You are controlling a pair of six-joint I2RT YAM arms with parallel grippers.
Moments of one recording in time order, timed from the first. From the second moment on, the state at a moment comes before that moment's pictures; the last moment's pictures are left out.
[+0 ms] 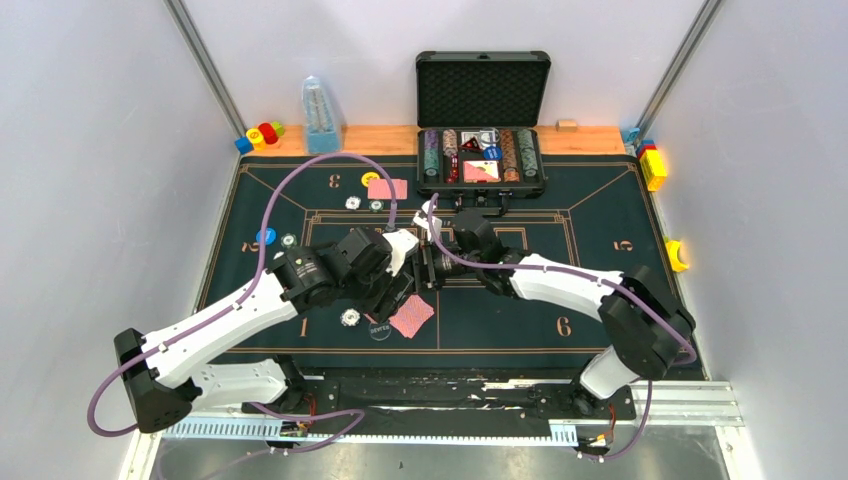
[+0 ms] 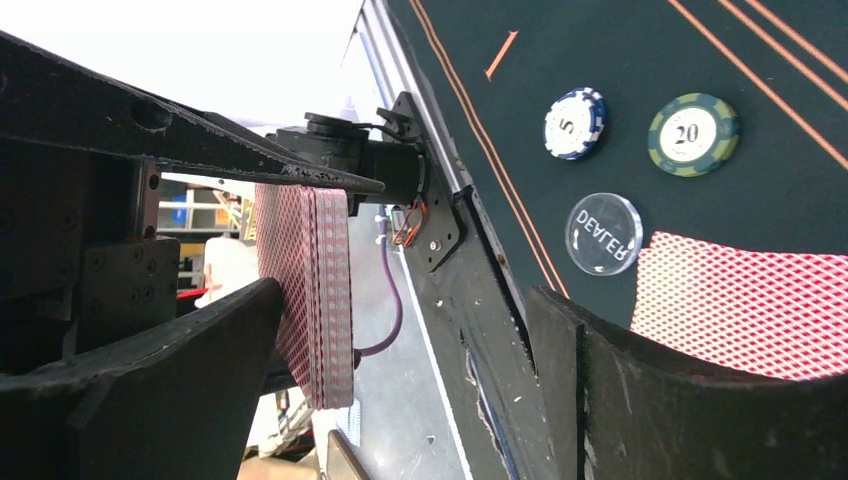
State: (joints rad) left arm -0.95 1.10 1.09 -0.97 -0.06 -0.21; right arm 0.81 1.57 0.89 0.29 -0.73 0.85
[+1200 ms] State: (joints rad) left arm -0.95 1.10 1.09 -0.95 -0.06 -0.21; right arm 0.78 1.40 0.88 0.15 -0.66 0.77
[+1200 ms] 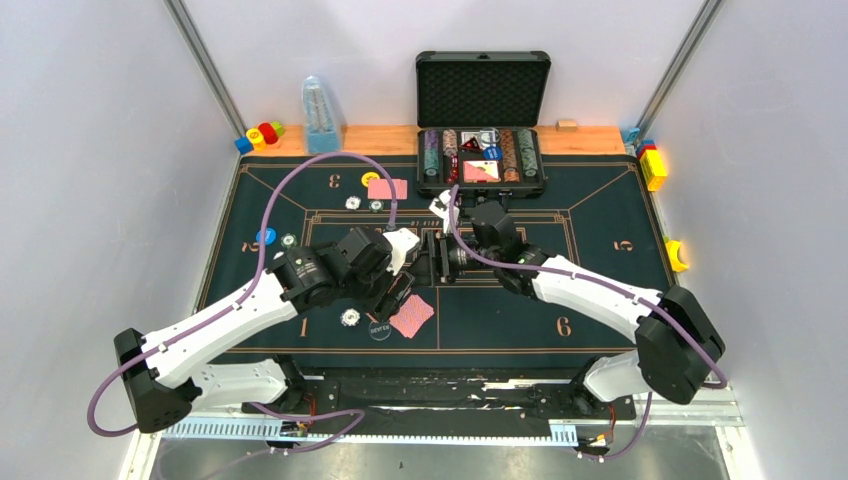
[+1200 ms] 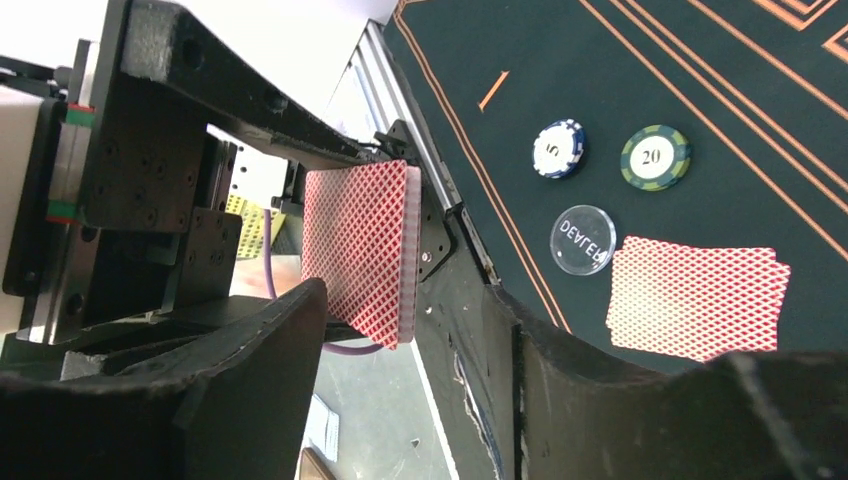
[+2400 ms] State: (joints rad) left arm -0.95 1.10 1.09 -0.96 -0.05 -0.21; right arm 0.81 1.34 0.90 0.06 -0.55 0.71
